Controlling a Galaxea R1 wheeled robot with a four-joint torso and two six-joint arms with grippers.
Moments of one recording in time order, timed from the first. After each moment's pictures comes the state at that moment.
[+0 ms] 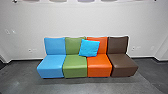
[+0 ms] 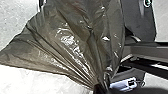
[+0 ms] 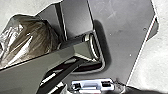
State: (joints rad) left arm 1.39 2.93 -2.60 -0.01 0.13 0.13; right arm -1.51 2.86 -2.40 0.01 0.04 0.28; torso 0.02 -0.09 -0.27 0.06
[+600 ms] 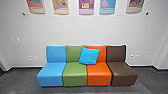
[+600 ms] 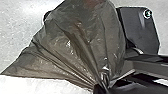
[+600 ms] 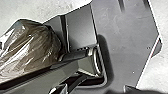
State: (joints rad) left arm 1.41 2.98 -2.69 -0.01 0.14 0.13; right arm -1.54 2.92 -2.49 0.00 0.02 0.28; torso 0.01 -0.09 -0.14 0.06
